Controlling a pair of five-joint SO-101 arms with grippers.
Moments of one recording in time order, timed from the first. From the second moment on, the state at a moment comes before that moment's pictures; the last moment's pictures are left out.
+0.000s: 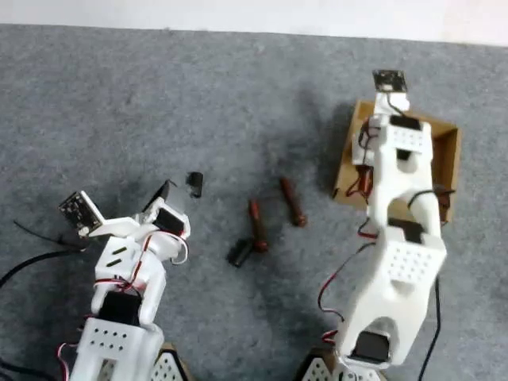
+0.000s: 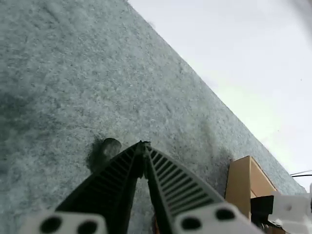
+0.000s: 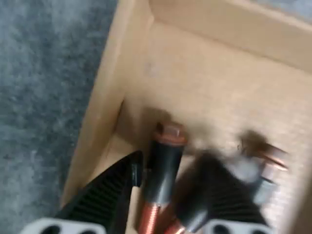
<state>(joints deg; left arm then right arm) 3.2 -85.8 95.2 16.3 52.8 6.2 36.0 -20.3 60.6 13.6</state>
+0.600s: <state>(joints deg) 3.2 -85.8 95.2 16.3 52.8 -4.0 28.0 -41.3 93.3 11.5</state>
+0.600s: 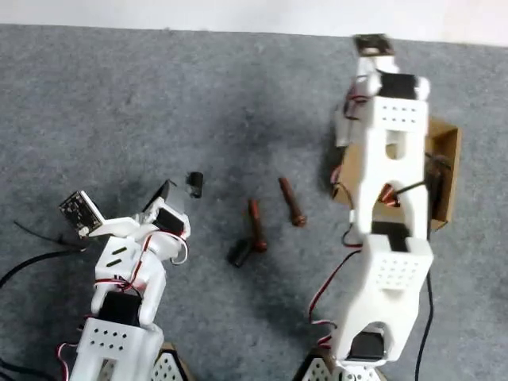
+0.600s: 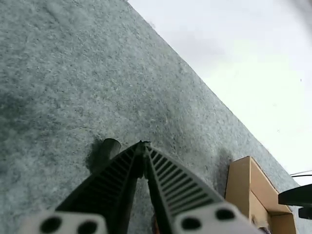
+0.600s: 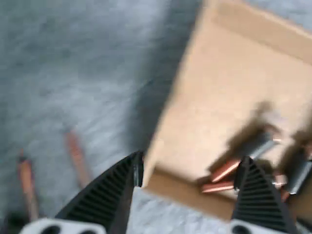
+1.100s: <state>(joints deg) -4.8 -85.8 95.2 16.3 52.8 -29.5 15.7 -39.1 97.7 0.9</state>
